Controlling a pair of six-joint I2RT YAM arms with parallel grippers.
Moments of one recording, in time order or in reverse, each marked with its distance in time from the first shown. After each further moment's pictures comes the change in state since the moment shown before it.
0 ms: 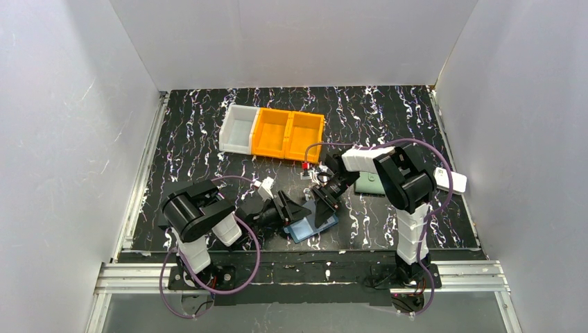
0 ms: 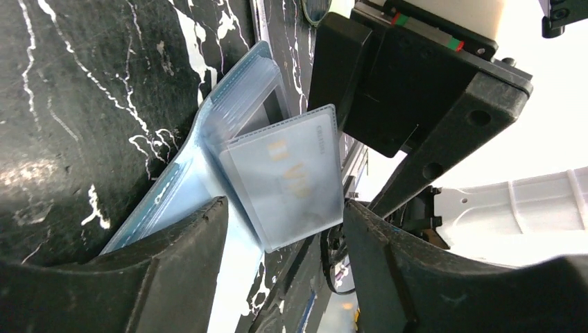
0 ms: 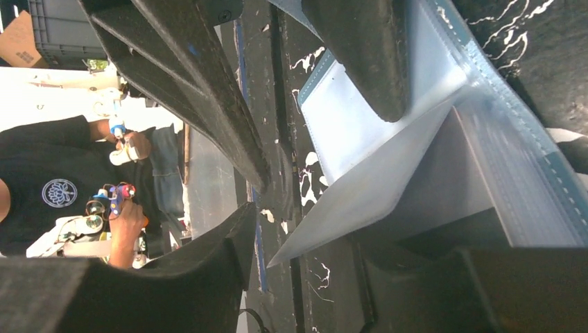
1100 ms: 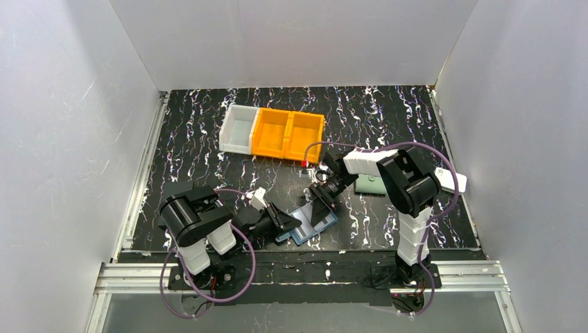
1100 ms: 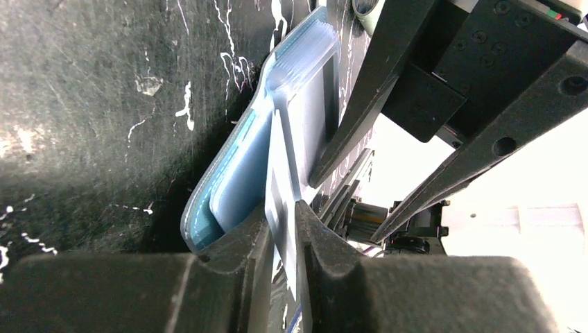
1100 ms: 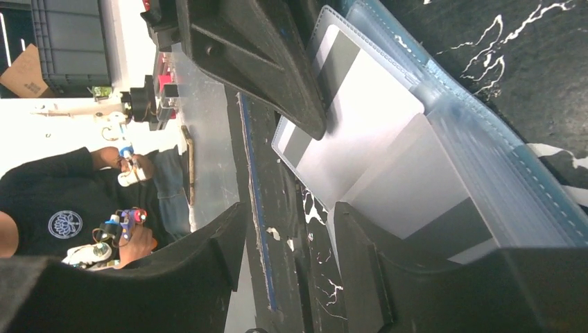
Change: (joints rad) left arm -0.068 -0.037 -0.115 -0.001 -0.129 -0.133; right arm 0.014 -0.051 -0.044 0.155 -0.007 0.184
